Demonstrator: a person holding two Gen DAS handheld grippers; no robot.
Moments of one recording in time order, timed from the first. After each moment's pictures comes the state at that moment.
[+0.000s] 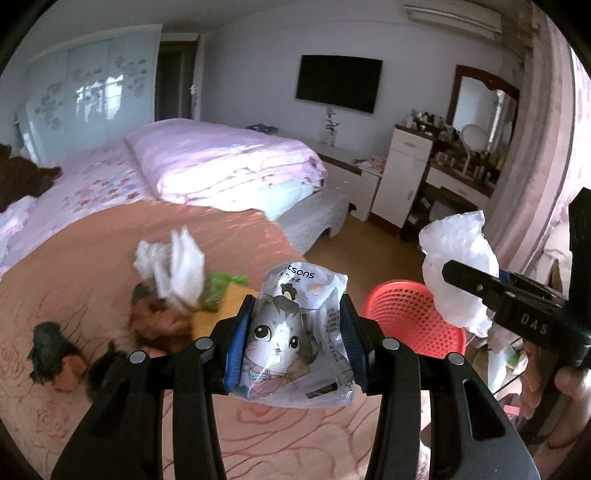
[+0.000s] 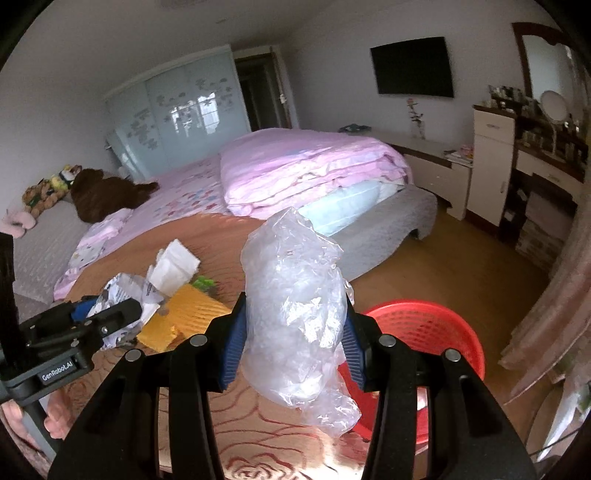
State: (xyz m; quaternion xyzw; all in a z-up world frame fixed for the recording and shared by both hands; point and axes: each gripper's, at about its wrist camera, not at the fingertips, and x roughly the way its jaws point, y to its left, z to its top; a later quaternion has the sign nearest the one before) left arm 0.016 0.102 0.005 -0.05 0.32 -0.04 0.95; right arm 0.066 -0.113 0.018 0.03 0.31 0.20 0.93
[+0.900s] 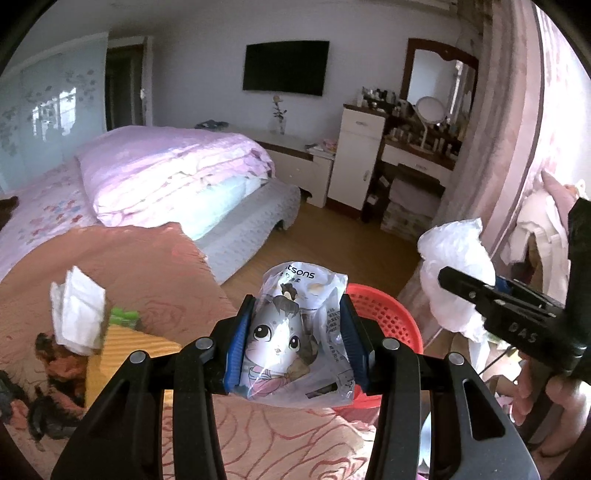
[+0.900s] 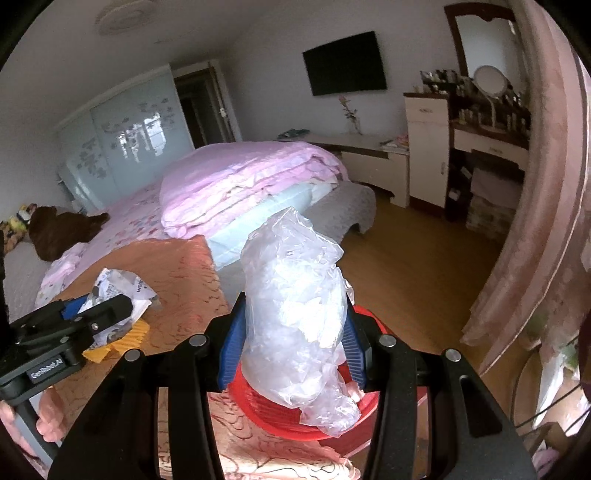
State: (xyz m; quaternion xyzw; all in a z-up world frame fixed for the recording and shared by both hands) left arm 0.066 0.002 0.002 -0.02 0.34 -0.12 0.93; right arm 0.074 -0.205 -0.001 0.07 0.32 0.10 0.94
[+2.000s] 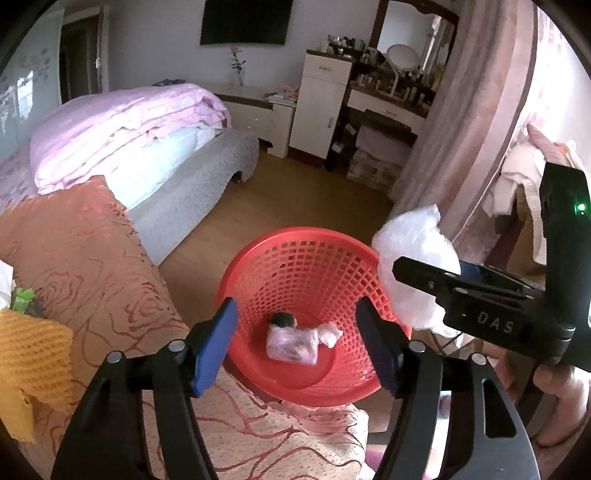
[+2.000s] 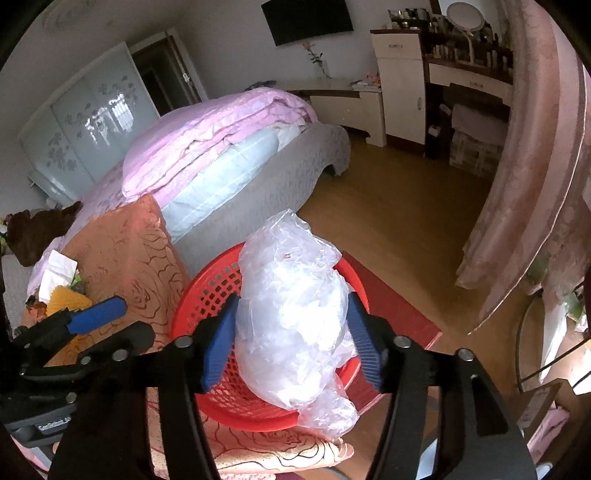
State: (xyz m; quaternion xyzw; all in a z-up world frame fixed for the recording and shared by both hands) left arm 0.102 -0.045 -0.072 0.00 0.41 -0.19 0.89; right arm 0.107 -0.232 -0.070 0.12 0.41 0.06 0.90
